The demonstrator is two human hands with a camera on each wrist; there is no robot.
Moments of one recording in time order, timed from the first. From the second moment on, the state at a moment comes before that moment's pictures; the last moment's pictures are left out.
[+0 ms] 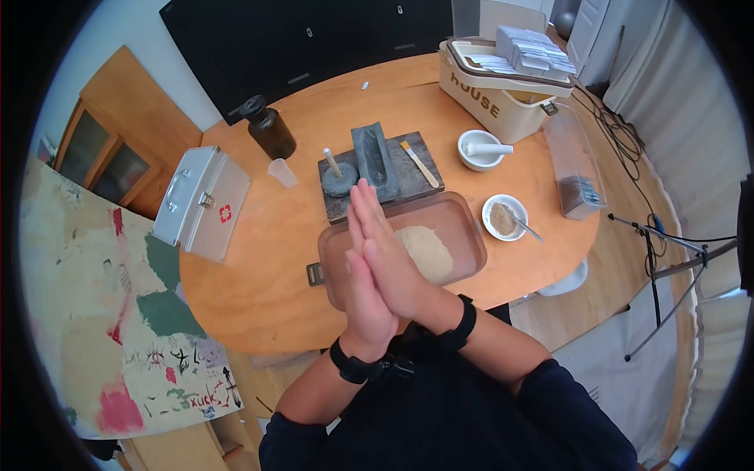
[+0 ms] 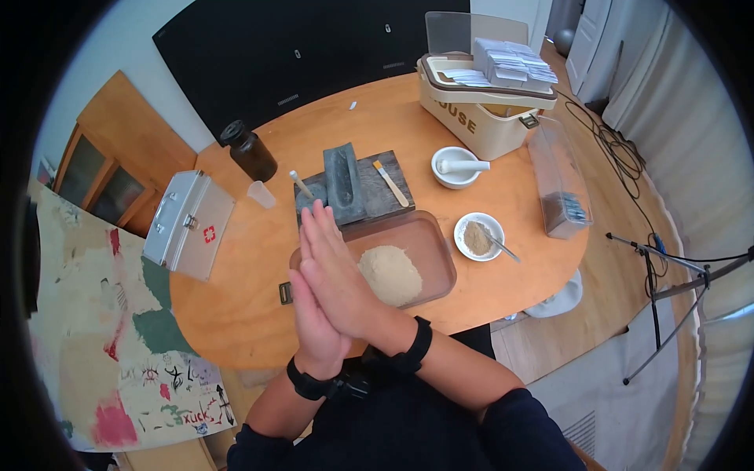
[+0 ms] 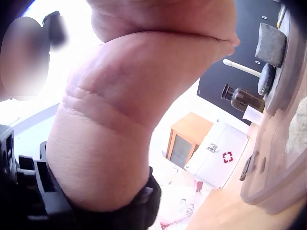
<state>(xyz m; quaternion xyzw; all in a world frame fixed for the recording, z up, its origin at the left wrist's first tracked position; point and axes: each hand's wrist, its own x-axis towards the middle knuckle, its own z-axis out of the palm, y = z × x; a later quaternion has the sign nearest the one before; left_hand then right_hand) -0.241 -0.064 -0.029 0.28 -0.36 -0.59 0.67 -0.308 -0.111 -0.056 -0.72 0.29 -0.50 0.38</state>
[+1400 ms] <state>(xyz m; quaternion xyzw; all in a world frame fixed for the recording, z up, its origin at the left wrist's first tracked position) -0.095 0.008 -0.149 0.64 -0.56 -0.16 0.50 -0.676 -0.237 -0.040 -0.52 0.85 -0.09 0.03</state>
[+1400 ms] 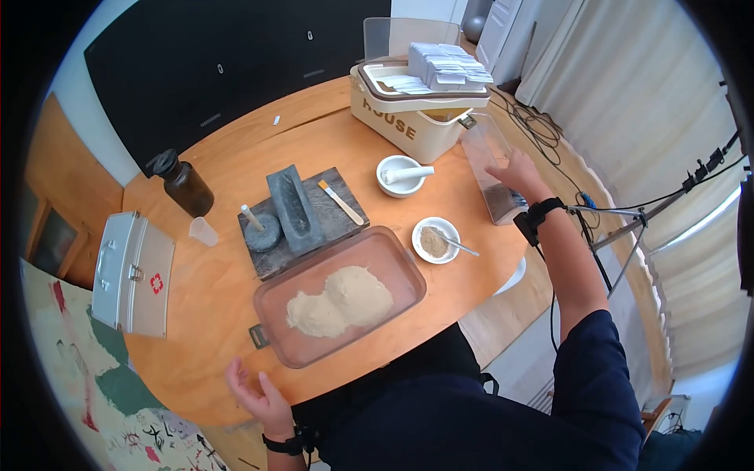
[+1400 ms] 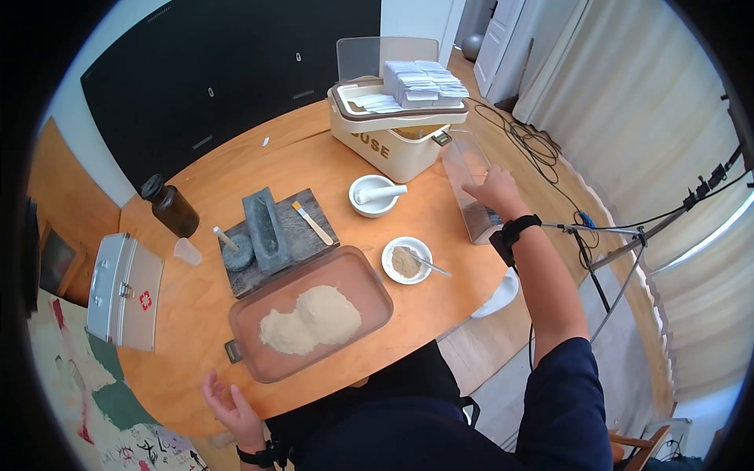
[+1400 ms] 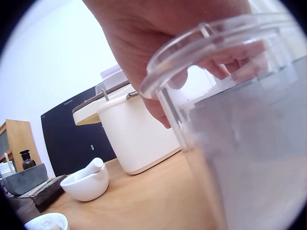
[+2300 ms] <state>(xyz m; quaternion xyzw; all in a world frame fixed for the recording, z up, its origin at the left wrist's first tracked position) -0.097 0.008 -0.148 0.64 -0.59 -0.12 0.47 -0.678 -0.236 -0.037 -0.52 0.85 -0.06 0.04</state>
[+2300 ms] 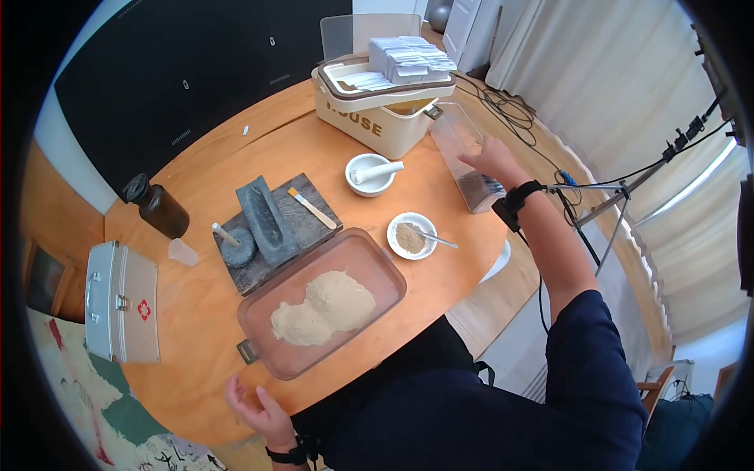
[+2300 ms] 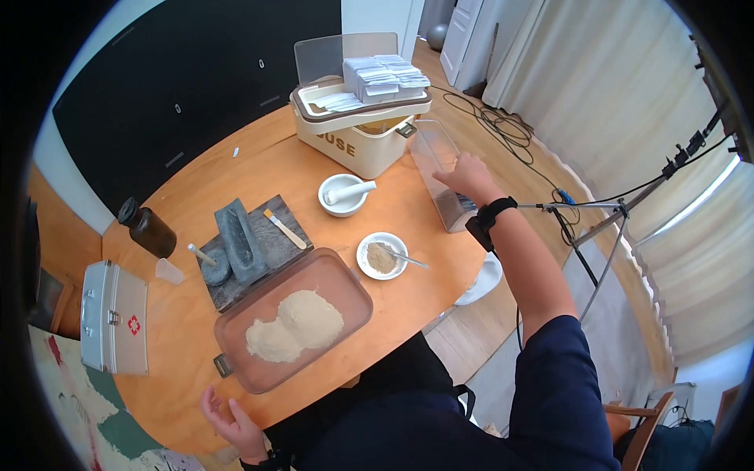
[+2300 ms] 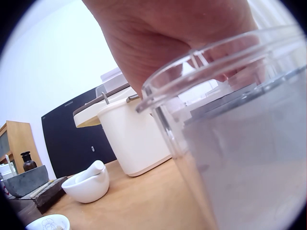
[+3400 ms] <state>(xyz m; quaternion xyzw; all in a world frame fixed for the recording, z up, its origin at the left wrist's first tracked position) -0.098 0.009 -0.145 0.64 -0.60 -0.09 0.47 -0.677 -0.241 -0.038 -0.51 0.86 -0.05 0.03</state>
